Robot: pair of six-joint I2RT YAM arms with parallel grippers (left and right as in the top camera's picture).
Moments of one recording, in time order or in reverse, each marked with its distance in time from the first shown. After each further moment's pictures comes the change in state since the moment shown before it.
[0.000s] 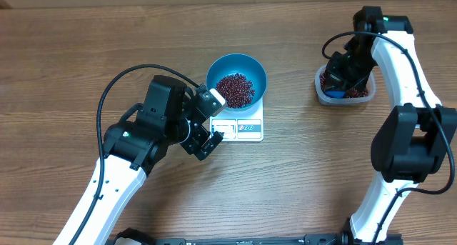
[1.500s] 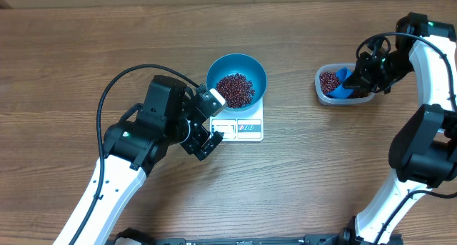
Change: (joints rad) left arm 0.000 0.000 0.000 0.000 0.000 0.000; right arm -0.197 0.000 -0.001 -0.029 -0.240 -0.367
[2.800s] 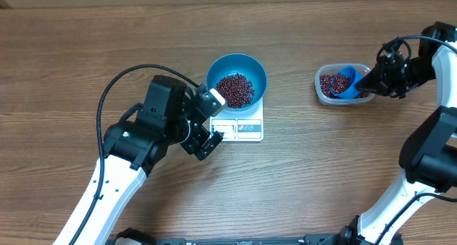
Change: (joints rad) left arm 0.000 0.000 0.000 0.000 0.000 0.000; right arm -0.123 0.000 0.000 -0.065 -0.116 -0.175
